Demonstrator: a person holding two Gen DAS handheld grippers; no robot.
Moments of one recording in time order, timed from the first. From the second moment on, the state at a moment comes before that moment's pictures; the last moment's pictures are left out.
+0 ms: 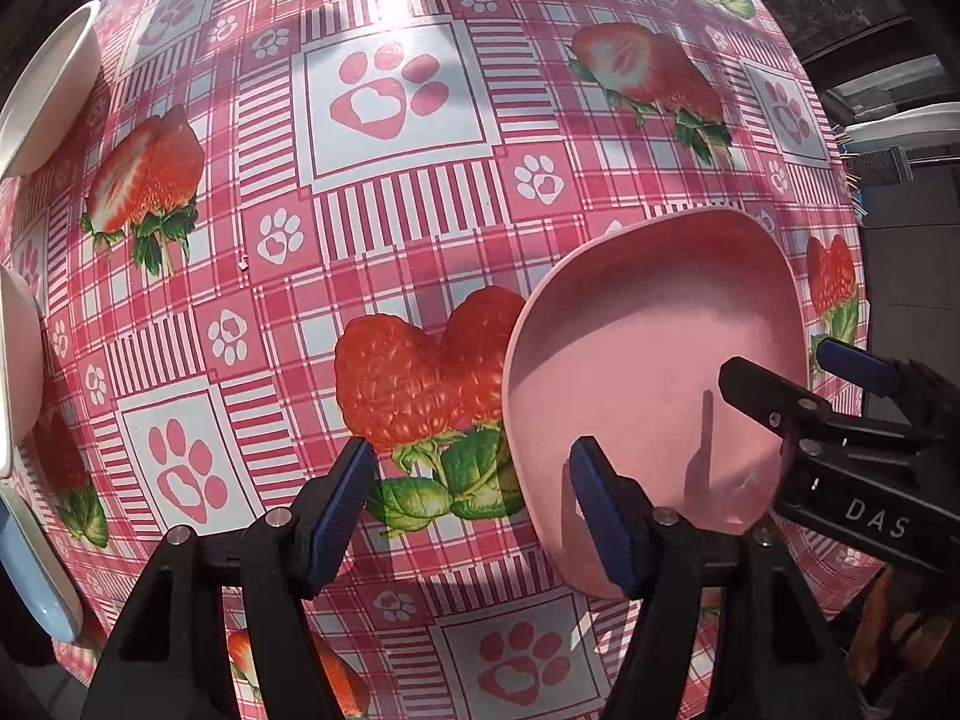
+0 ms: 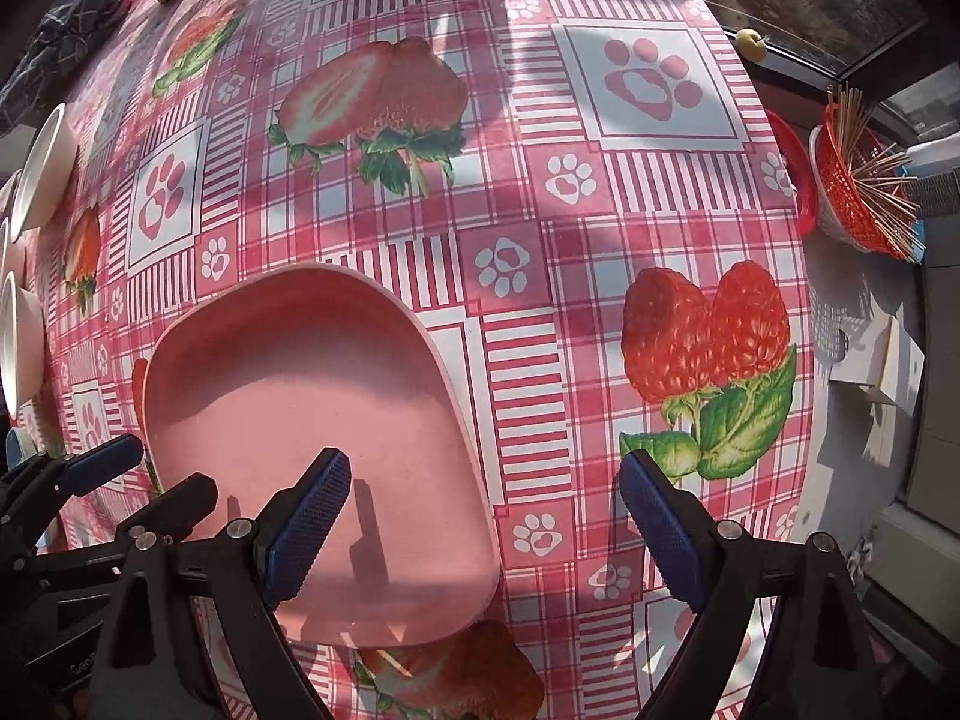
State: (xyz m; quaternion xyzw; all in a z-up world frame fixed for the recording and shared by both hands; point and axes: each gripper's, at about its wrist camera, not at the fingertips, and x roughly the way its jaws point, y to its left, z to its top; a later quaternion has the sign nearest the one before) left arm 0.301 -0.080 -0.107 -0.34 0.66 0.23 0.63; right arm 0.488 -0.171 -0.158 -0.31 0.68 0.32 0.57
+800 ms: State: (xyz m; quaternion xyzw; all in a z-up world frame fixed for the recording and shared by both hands) left arm 0.335 -0.098 -0.107 -0.32 0.65 0.21 0.66; right arm 0.470 -0.163 -0.148 -0.31 0.68 0.32 0.58
